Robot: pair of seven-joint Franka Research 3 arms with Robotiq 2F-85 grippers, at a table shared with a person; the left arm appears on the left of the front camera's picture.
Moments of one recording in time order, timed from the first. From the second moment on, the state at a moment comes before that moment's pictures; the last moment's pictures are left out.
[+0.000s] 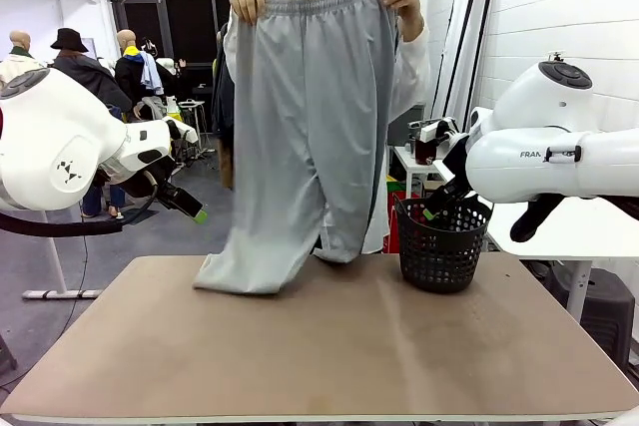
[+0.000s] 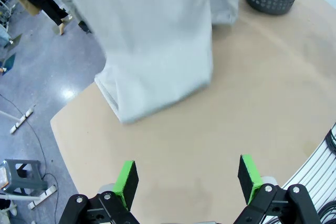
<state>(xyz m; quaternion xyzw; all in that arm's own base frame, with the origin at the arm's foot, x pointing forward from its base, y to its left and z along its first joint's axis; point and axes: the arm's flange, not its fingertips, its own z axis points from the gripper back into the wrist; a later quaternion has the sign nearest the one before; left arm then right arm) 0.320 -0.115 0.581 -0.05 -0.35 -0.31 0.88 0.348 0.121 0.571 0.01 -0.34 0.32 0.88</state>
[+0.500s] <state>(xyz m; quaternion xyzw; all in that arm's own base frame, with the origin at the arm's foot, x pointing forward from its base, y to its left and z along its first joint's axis) 0.320 -0.115 0.581 -0.05 -0.35 -0.31 0.88 0.348 0.121 0.571 0.01 -0.34 0.32 0.88</state>
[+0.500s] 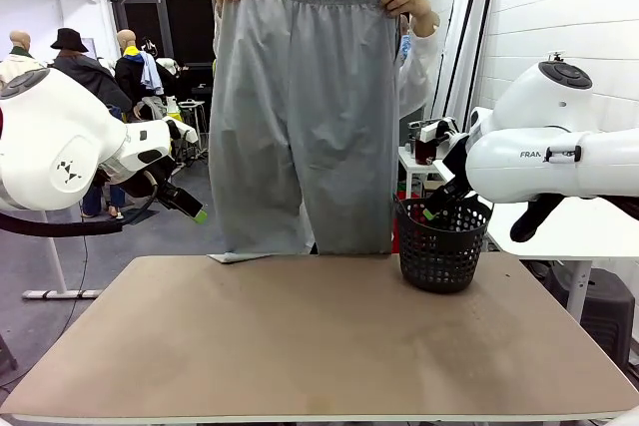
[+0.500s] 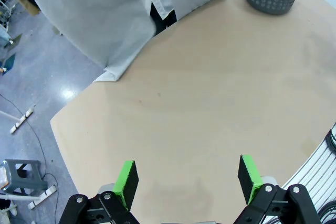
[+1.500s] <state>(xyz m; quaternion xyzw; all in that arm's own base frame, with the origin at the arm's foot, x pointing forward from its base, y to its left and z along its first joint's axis) 0.320 -0.115 0.581 -0.05 -0.35 -0.31 0.88 0.348 0.121 0.571 0.01 -0.34 0.32 0.88</state>
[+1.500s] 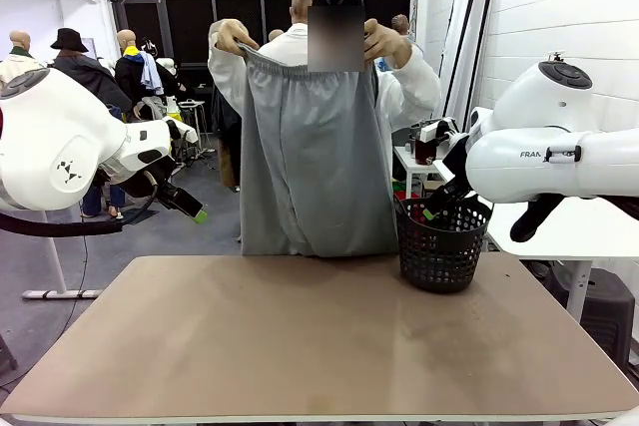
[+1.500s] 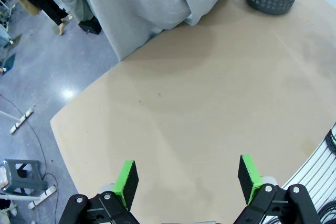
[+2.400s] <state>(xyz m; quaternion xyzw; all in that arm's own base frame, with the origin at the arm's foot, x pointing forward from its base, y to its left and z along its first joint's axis) 0.320 -0.115 0.581 -0.05 -0.35 -0.31 0.88 0.348 0.121 0.571 0.01 -0.34 0.32 0.88</state>
